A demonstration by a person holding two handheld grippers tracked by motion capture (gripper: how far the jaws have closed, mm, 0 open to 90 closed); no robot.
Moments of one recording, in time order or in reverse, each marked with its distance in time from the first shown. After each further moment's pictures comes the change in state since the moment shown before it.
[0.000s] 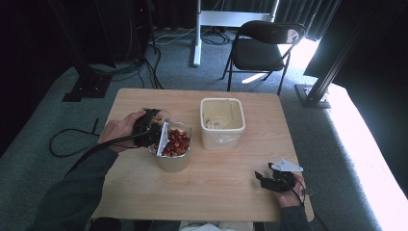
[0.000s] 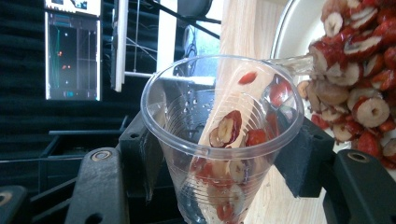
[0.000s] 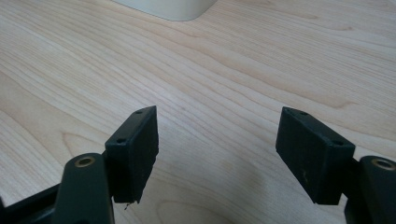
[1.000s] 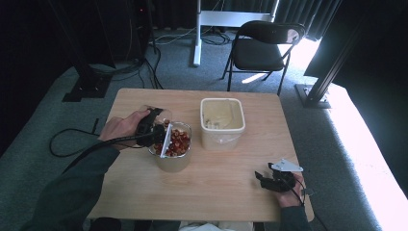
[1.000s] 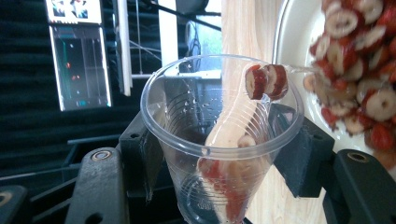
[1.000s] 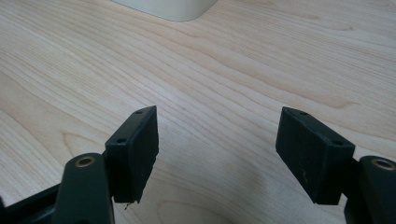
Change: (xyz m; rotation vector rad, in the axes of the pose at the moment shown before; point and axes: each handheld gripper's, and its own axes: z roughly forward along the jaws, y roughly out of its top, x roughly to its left) left arm 0.002 0.012 -0.001 0.025 0.021 0.124; right arm 0.000 0.000 0.000 -0.001 0.002 0.001
